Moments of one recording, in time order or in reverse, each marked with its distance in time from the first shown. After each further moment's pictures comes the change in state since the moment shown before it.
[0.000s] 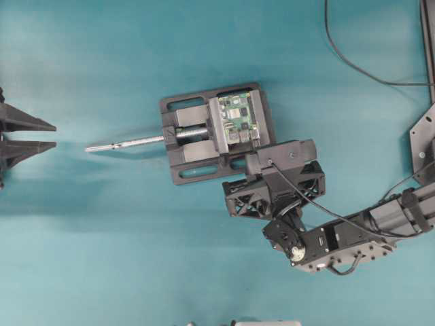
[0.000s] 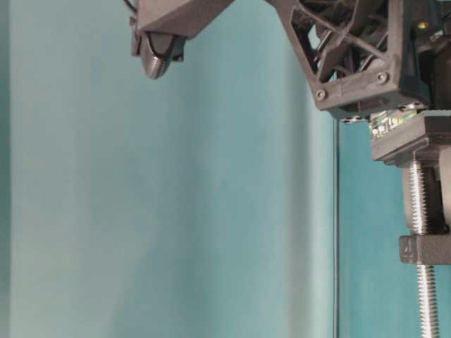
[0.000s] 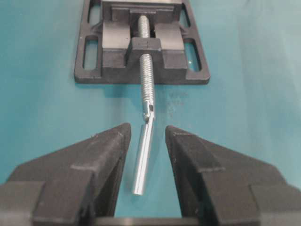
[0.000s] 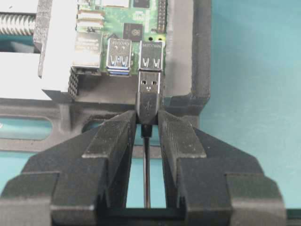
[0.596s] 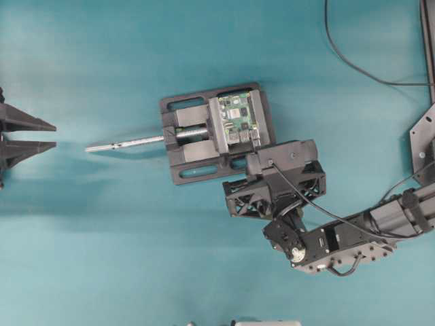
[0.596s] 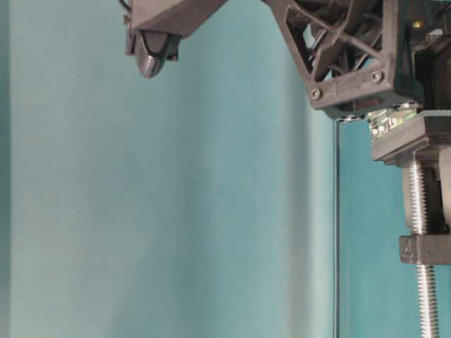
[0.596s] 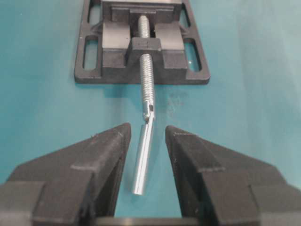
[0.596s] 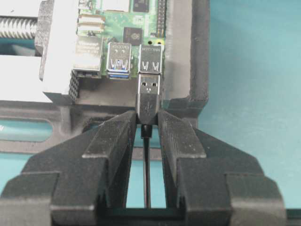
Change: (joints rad) left arm 0.000 0.000 -0.002 0.000 0.000 0.000; right arm 0.002 -0.002 -0.003 0.000 0.023 -0.006
